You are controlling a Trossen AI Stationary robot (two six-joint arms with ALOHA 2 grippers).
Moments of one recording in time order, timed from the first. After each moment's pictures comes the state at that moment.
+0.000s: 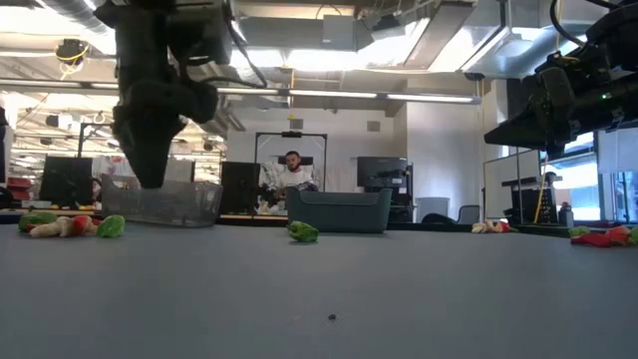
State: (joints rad) left arm 0.05 1.40 0.87 -0.93 -0.12 -0.66; right arm -0.14 0.23 0.09 -0.06 0.35 0.26
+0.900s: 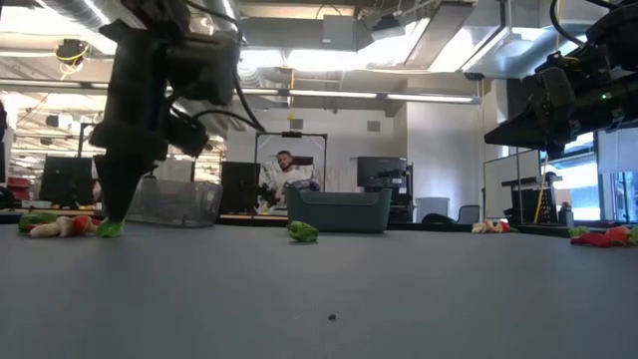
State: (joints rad) left arm 0.00 1.59 0.87 -0.99 -0.11 -0.62; right arm -0.14 0.23 0.09 -0.06 0.35 0.26
